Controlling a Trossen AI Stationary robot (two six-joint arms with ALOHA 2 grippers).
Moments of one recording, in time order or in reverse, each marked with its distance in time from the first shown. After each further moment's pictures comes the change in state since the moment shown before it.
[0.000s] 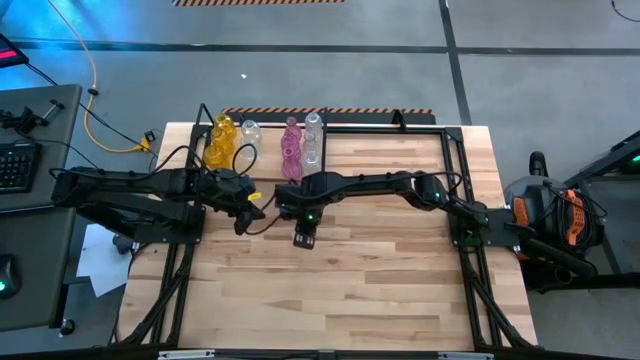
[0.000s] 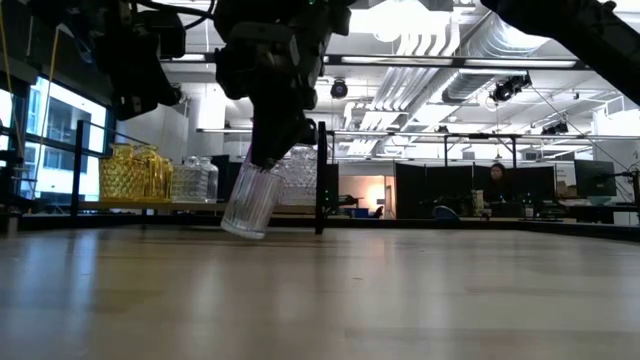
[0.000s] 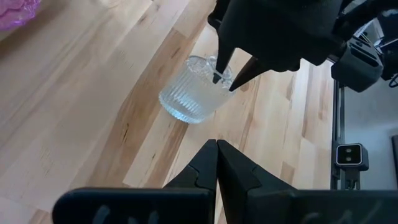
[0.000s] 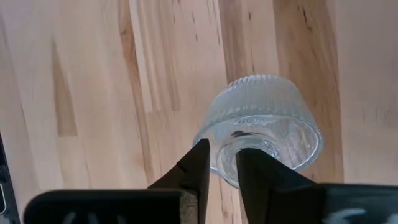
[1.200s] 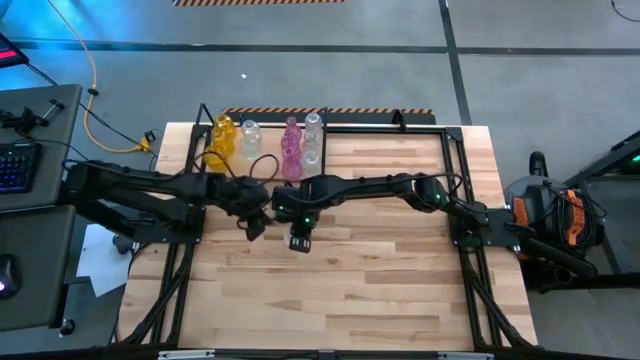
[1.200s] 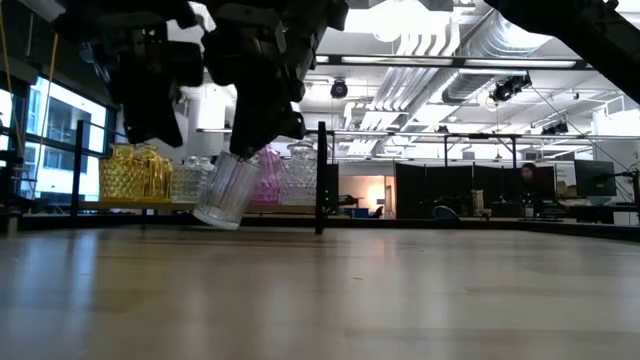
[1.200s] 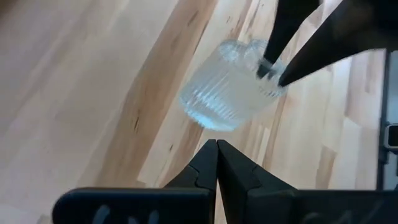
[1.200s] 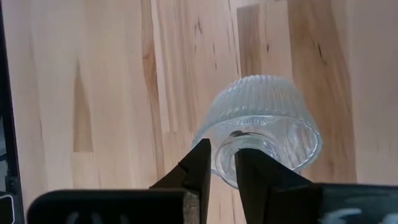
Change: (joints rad) left arm -0.008 0.219 0.000 0.061 0.003 0.071; right arm 0.028 -0.001 0.012 0.073 0.000 0.005
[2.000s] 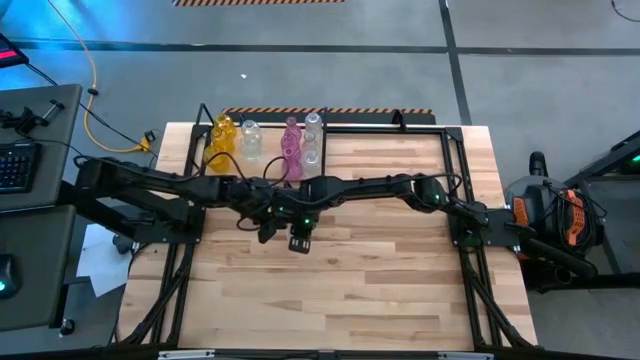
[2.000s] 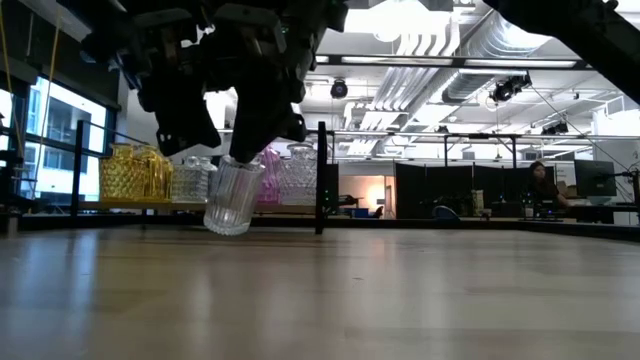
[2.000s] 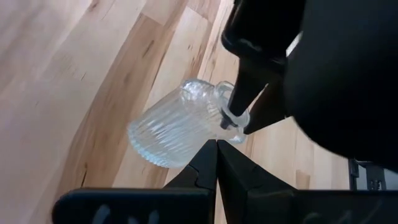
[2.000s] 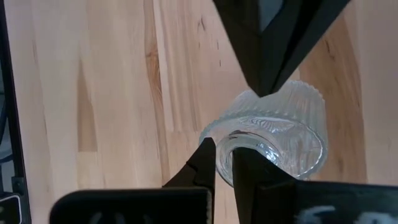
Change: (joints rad) left arm -0.004 0.157 0.001 0.269 0.091 0.004; right arm -0.001 0.005 0.000 0.002 -0.010 0.020
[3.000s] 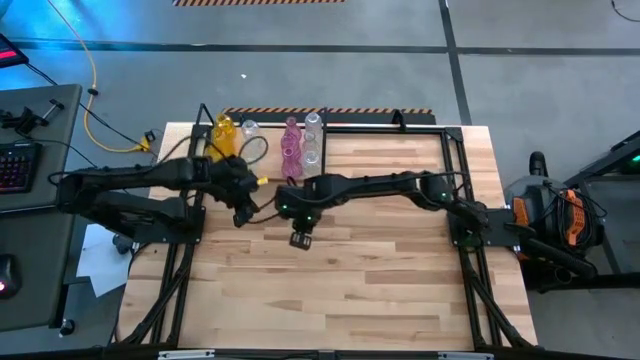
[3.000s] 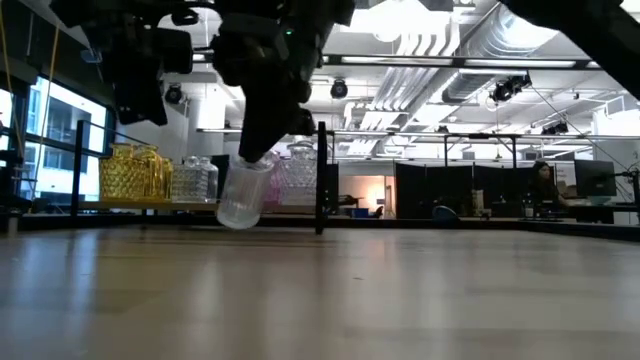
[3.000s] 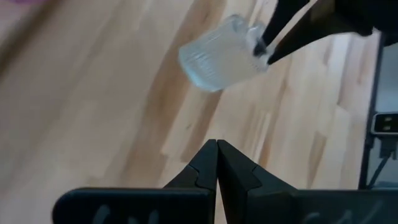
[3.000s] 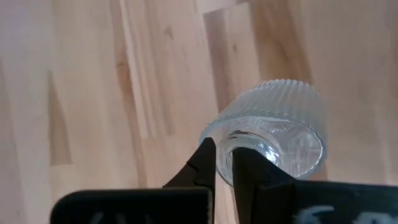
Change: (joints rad) left arm 0.177 -0.262 0.105 -0.554 0.023 0.133; right arm 0.000 -0.055 -0.076 0.036 0.103 0.031
